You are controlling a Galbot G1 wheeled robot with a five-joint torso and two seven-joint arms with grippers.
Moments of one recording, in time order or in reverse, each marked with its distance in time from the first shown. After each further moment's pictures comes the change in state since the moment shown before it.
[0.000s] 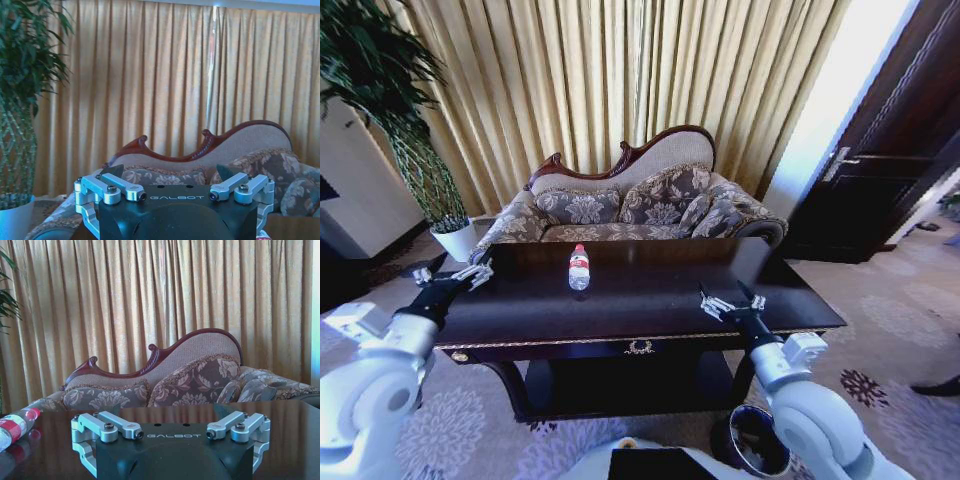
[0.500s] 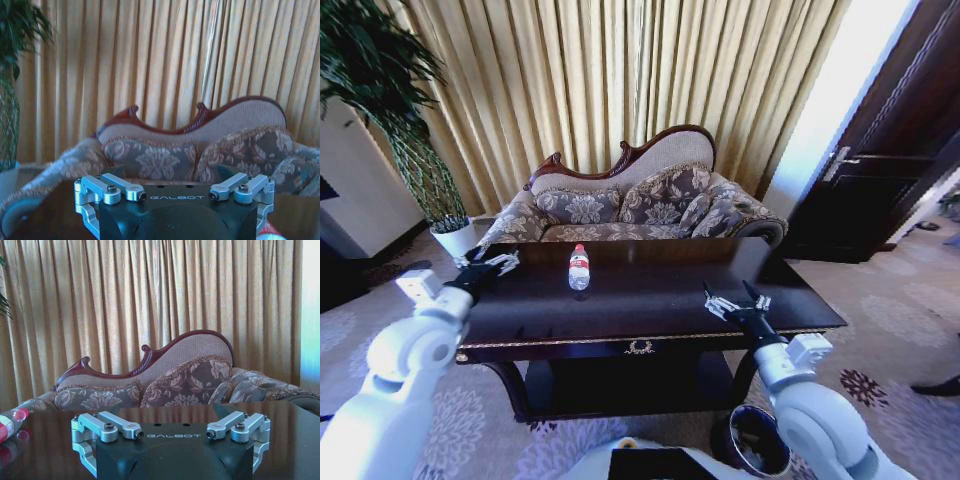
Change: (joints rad) left arm -0.243 0.063 0.330 0.197 -0.036 0.028 -0.161; right arm -0.029 0.001 0.040 0.000 -0.001 0.011 0.002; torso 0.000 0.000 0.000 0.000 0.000
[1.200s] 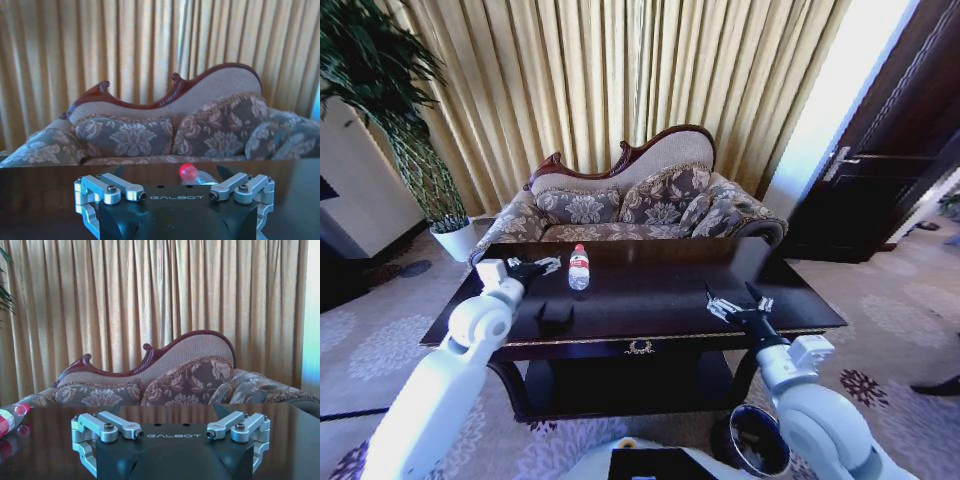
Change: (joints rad) left arm -0.221 0.036 0.329 0.086 0.001 0.060 -0.107; right arm -0.005 -0.014 -0.010 0.000 -0.022 0.001 -0.002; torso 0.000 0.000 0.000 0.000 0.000
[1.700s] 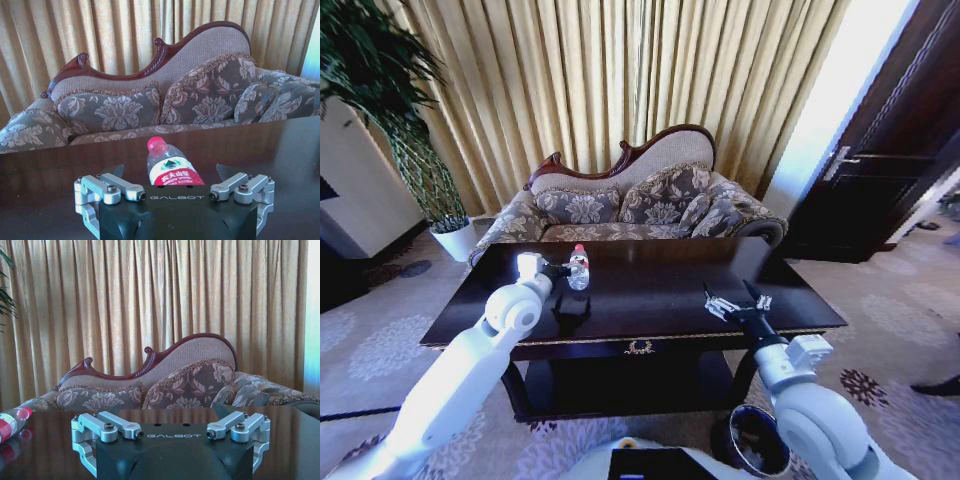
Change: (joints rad) left arm -0.183 0.014 0.240 0.041 -0.133 0.111 -0.197; right arm 0.008 0.004 -0.009 0.000 -0.006 0.010 -0.001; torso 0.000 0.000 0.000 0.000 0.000
